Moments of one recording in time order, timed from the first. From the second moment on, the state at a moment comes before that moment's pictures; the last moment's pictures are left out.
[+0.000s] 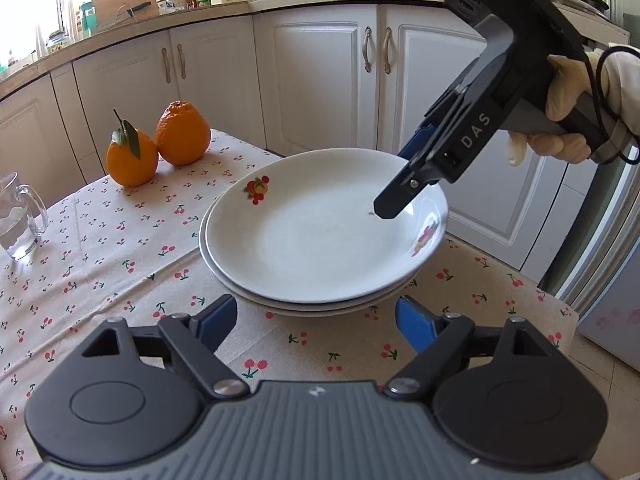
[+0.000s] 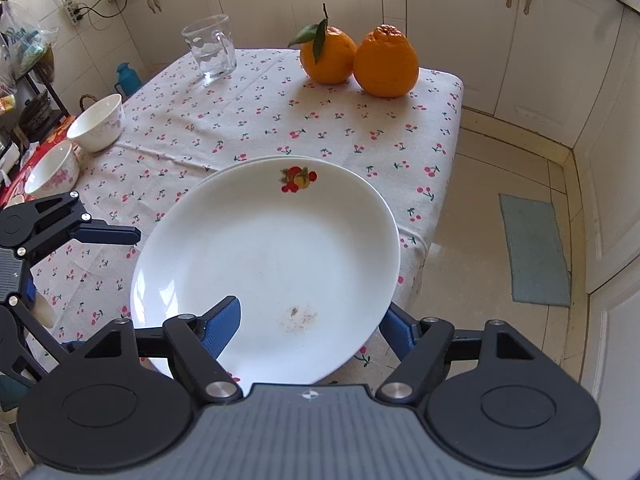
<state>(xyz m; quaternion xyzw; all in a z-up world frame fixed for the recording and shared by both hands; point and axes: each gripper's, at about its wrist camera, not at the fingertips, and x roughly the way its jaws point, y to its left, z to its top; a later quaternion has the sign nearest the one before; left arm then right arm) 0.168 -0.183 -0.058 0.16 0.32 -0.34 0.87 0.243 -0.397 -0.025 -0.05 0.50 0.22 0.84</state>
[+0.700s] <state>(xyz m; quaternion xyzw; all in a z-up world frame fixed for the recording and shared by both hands) 0.136 -0.156 -0.025 0.15 0.26 -0.33 0.89 0.204 -0.349 0.002 -0.11 0.45 0.20 0.86</state>
